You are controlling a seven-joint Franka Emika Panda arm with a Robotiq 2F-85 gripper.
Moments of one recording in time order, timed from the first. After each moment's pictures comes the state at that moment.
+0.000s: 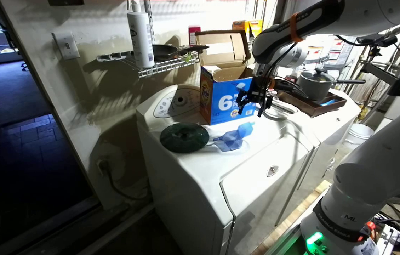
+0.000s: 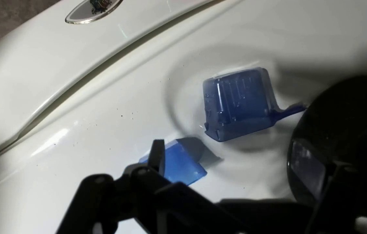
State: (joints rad) arm -0.10 -0.26 -0.17 -2.43 0.20 2.10 0.15
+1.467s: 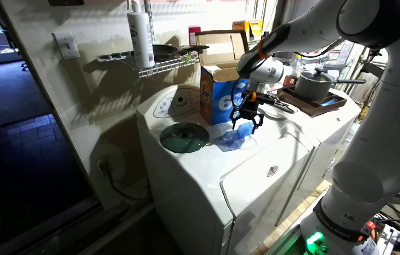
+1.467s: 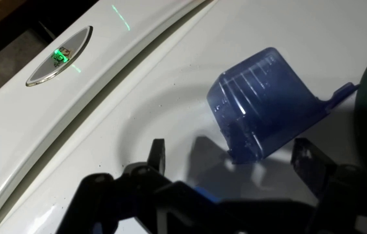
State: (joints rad) arm -0.14 0.14 -0.18 -2.22 0.39 1.97 0.25
